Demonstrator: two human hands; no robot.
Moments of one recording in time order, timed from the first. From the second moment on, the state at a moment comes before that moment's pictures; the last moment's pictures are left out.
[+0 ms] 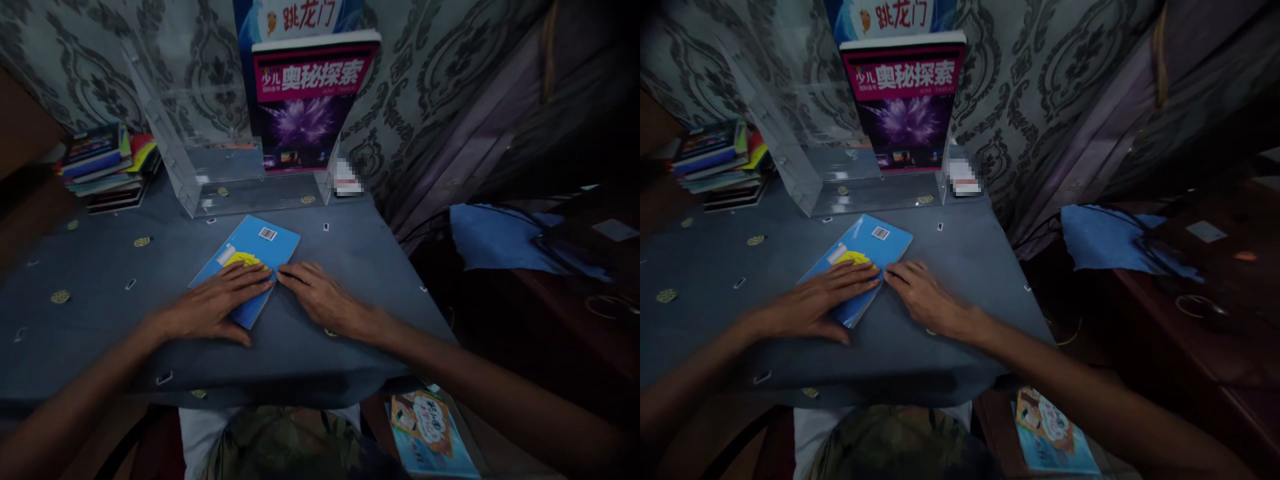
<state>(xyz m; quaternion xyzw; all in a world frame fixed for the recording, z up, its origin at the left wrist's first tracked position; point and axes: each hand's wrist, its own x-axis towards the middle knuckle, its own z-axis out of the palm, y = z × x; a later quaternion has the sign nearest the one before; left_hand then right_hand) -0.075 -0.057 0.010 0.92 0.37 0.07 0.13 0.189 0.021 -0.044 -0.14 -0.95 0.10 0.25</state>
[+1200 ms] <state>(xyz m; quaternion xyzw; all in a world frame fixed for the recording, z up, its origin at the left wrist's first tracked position) -0.037 -0.033 -0.010 0.88 0.46 0.16 -0.01 0.186 0.073 -0.039 -0.13 -0.93 0.20 0.27</state>
